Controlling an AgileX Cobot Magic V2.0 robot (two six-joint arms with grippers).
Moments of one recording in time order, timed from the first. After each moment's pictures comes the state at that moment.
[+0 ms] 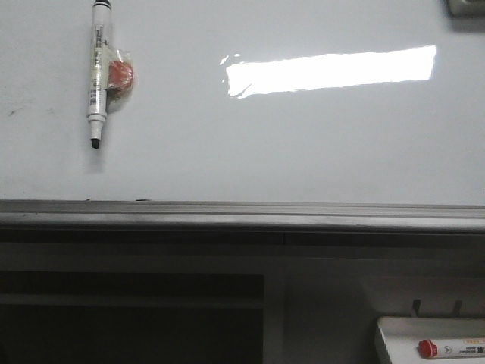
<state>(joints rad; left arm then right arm) -0.13 0.00 0.00 -0.24 0.35 0.13 0.11 -0.01 0.02 -0.07 0.32 0.05</state>
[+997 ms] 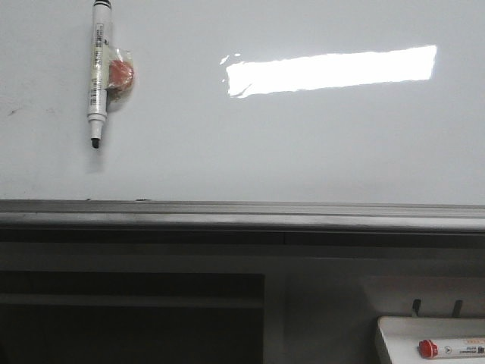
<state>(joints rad) -0.13 0.00 0.00 -0.20 0.34 0.13 0.11 -0.01 0.02 -0.07 0.32 0.05</state>
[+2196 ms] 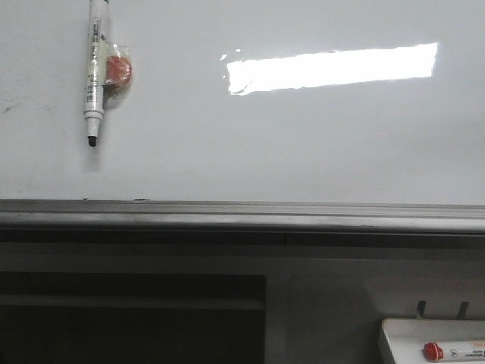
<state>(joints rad) -0.13 0.18 -0.37 -0.52 0.36 0.30 0.11 0.08 -0.39 0.41 0.38 -0.10</state>
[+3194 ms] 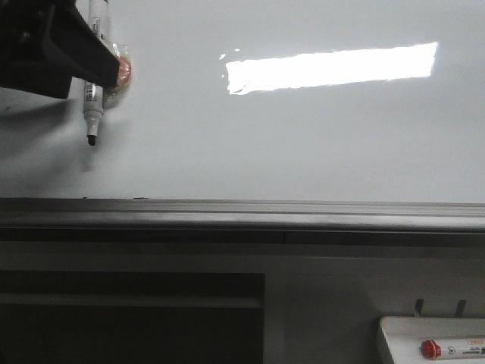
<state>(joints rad) -0.50 1.19 -0.72 -0.71 0.23 0.48 0.11 0.38 -0.60 0.40 0.60 -0.16</state>
